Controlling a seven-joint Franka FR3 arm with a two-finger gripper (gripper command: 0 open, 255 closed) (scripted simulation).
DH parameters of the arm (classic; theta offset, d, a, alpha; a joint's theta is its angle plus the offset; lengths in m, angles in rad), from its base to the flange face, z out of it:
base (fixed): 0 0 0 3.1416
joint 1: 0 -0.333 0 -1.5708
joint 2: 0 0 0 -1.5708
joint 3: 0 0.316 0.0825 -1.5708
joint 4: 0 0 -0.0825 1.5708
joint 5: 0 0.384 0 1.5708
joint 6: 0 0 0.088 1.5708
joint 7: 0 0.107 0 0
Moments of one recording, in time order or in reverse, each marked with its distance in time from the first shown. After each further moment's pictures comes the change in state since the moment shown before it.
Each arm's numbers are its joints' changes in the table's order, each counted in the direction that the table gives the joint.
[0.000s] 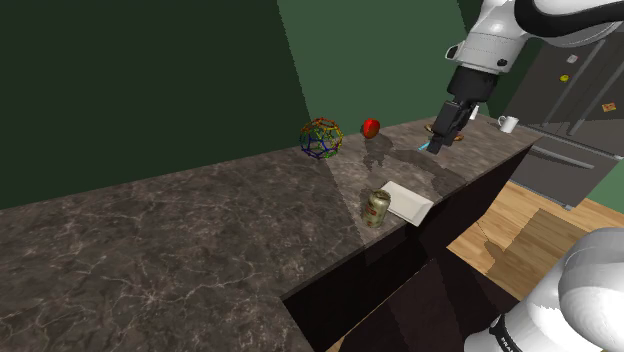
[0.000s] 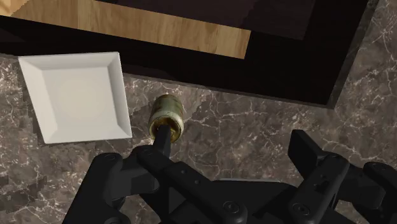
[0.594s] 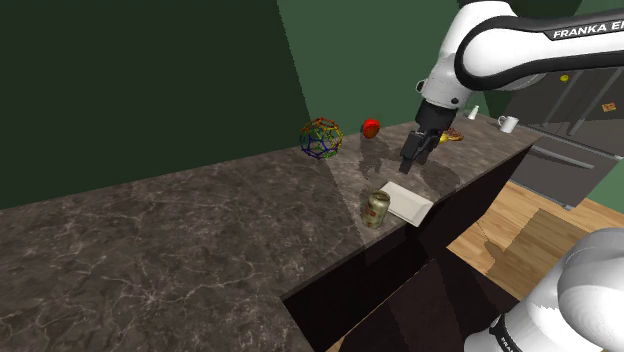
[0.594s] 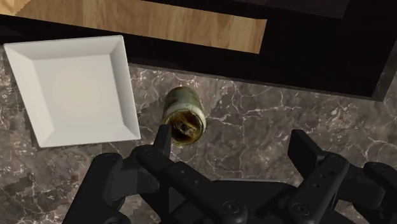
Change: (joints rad) arm 0.018 -0.157 0.002 0.097 -0.023 0.249 0.006
